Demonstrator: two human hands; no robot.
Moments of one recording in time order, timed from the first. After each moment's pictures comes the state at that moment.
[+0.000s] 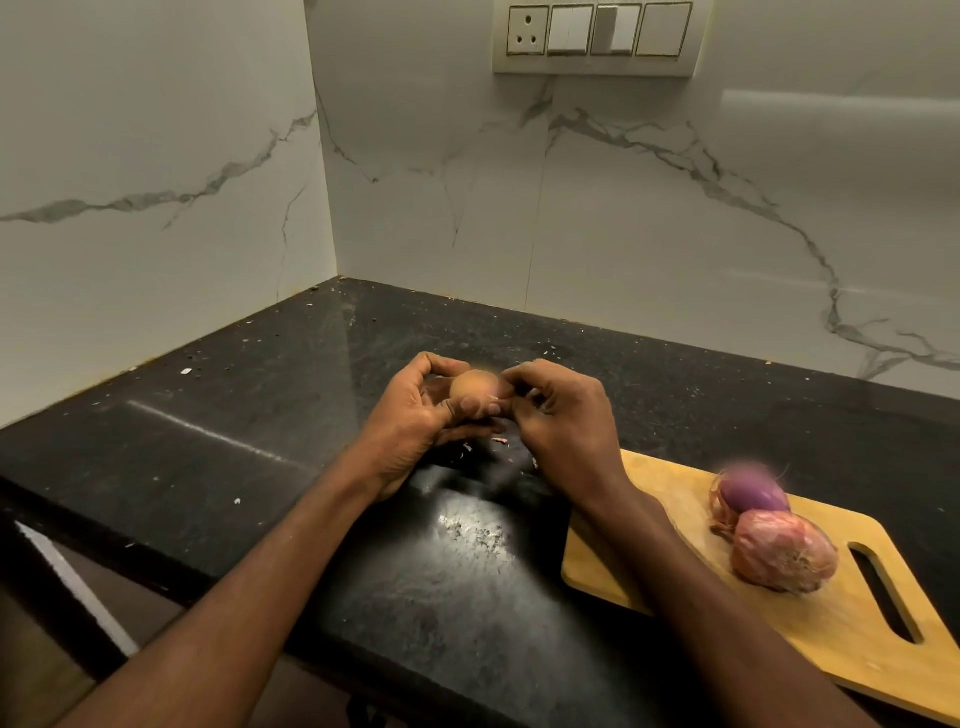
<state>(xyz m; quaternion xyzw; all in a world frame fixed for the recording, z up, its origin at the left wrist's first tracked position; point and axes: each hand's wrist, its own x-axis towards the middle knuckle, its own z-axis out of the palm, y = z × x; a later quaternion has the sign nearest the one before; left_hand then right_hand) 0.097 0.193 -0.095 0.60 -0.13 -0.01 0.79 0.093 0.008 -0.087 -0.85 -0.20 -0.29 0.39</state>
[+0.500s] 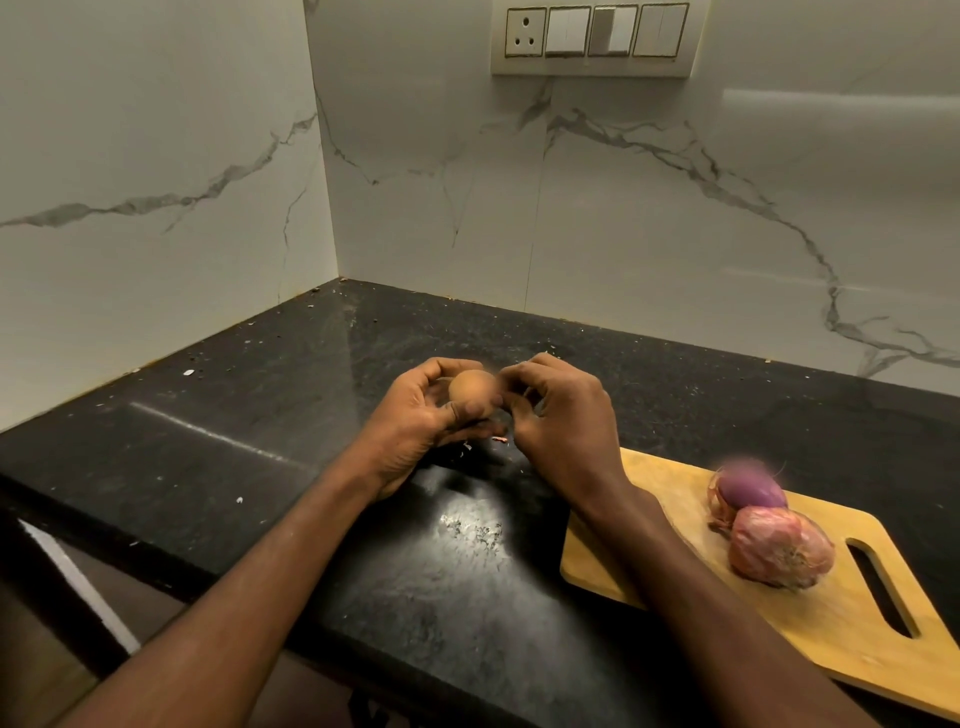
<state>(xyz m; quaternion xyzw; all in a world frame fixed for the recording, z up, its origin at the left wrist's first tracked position) 0.093 0.192 -0.090 0.59 -0.14 -0.04 0.79 0.089 0.011 -0.082 -0.87 -0.21 -0.31 0.34</state>
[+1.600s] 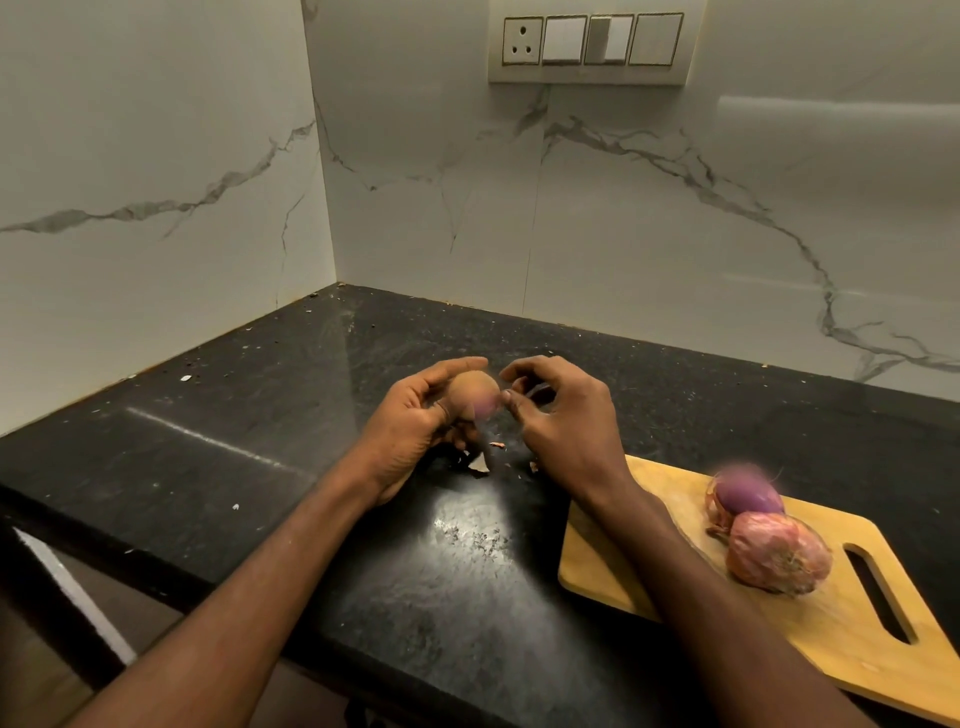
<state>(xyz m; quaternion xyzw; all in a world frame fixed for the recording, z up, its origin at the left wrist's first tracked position) 0.100 0.195 -0.096 0.64 -0.16 0.00 0.75 0.091 0.005 -0.077 -0.86 -0.17 -0.27 0.40</state>
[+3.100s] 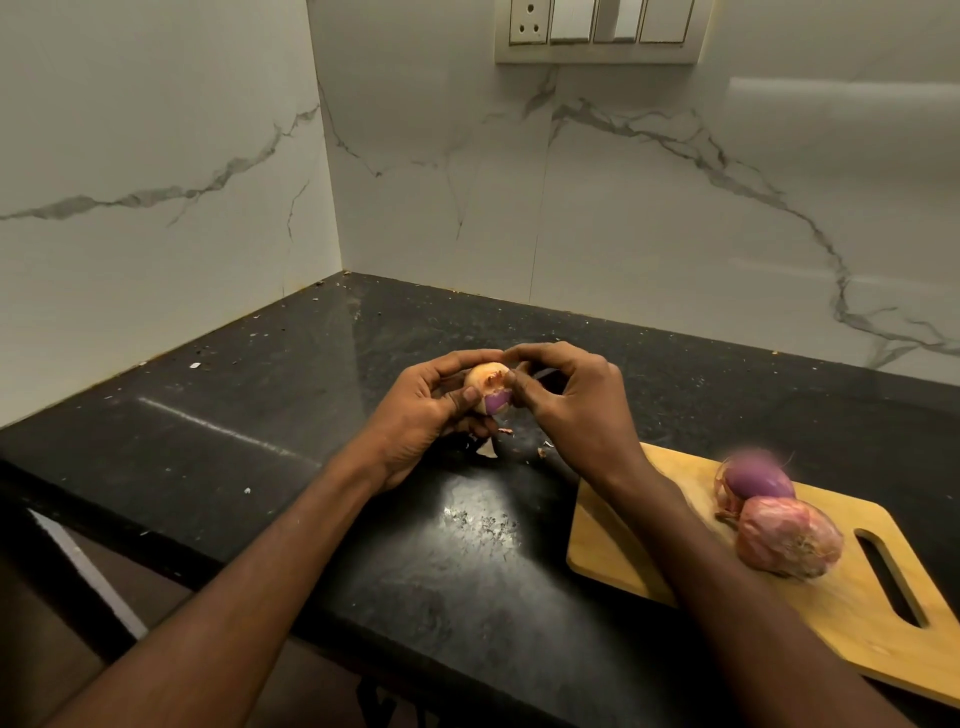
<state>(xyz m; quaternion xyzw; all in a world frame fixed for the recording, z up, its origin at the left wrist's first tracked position) 0.099 0.197 -0.097 0.65 -0.20 -0.03 0.74 0.093 0.002 -0.077 -0.83 -0.19 -0.25 0.45</state>
